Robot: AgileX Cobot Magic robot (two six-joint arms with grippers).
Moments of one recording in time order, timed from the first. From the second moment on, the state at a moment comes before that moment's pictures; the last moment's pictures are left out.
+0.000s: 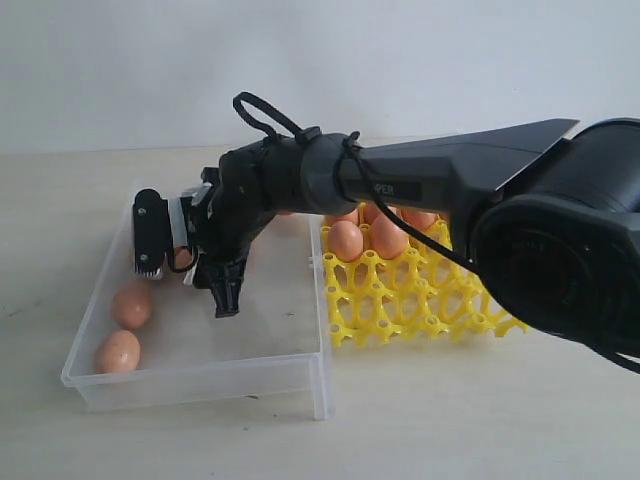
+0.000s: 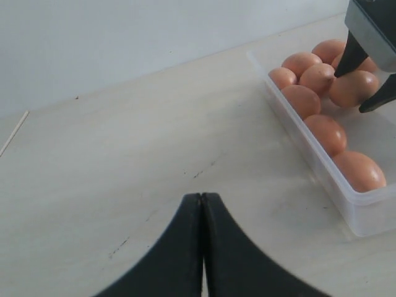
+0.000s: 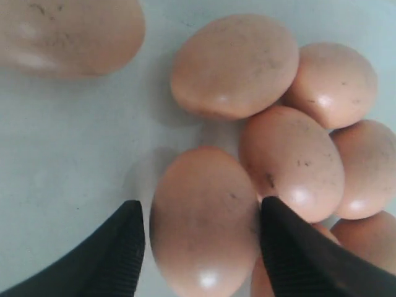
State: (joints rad) left arm -0.02 0.01 0.00 0.03 0.37 0.21; right arm 0.76 2.44 -1.89 0.09 0.51 -1.12
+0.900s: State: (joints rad) left arm -0.02 0.01 0.00 0.03 0.37 0.21; right arm 0.75 2.05 -1.39 0.01 0.00 -0.48
